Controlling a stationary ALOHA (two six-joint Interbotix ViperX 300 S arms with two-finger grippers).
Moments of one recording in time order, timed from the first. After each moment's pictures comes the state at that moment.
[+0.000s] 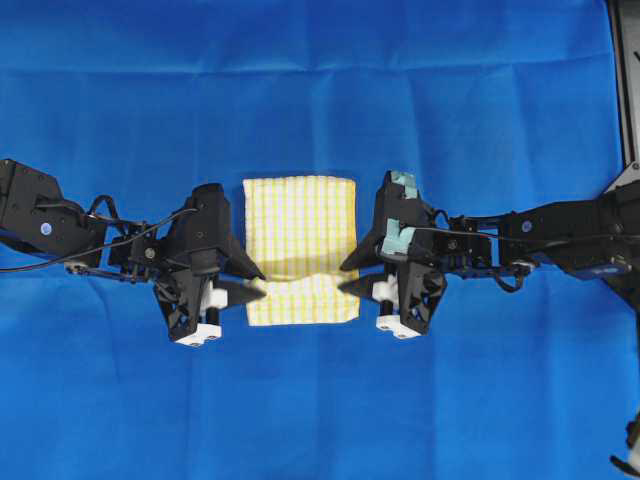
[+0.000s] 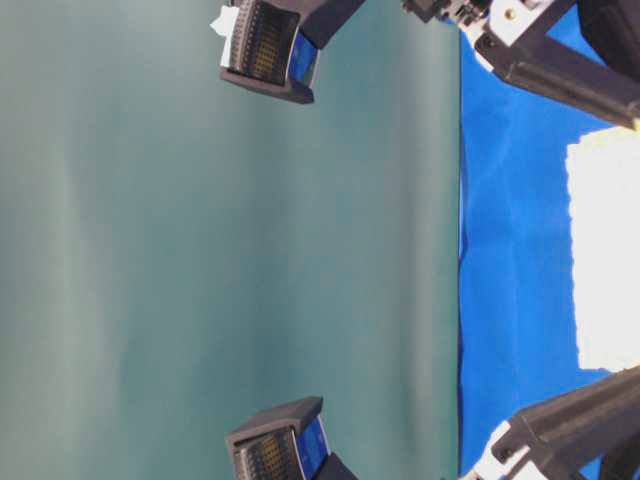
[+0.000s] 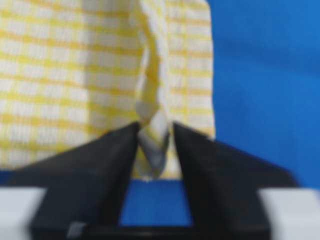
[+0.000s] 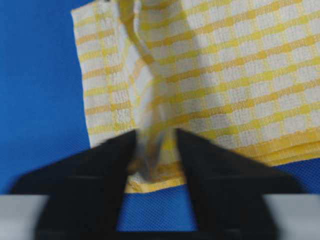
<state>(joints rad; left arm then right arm) -0.16 0.11 0.82 -0.06 -0.28 -0.26 0.14 0.06 0.83 0.28 -0.22 0.27</state>
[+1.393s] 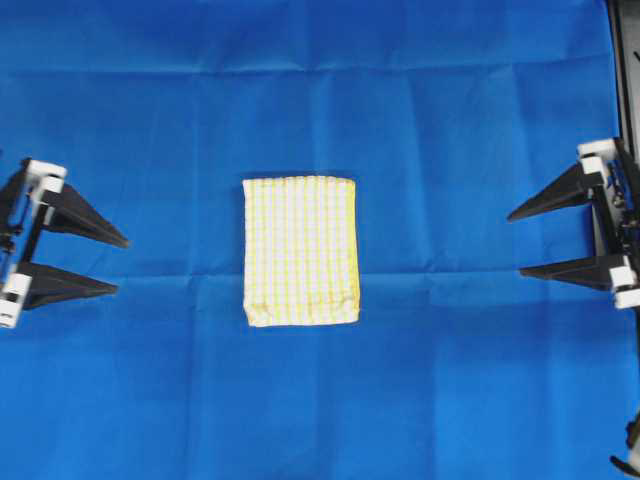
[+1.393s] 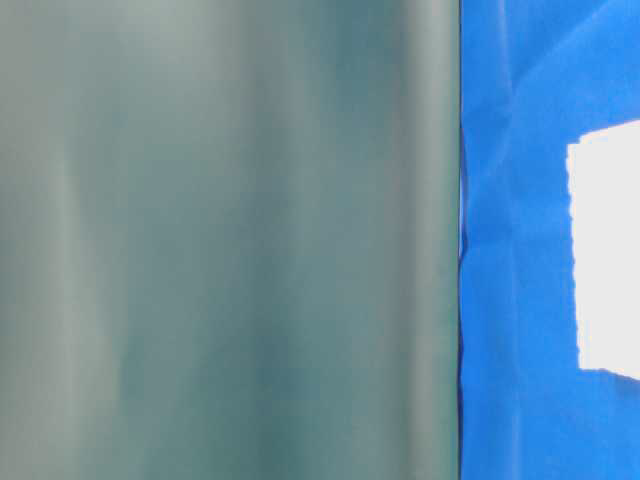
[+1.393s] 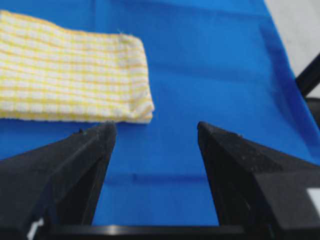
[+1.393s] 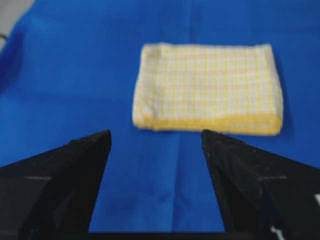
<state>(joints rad) -0.21 -0.78 1.27 -0.06 -0.18 -0.22 0.14 -1.09 1.29 -0.02 0.12 0.27</state>
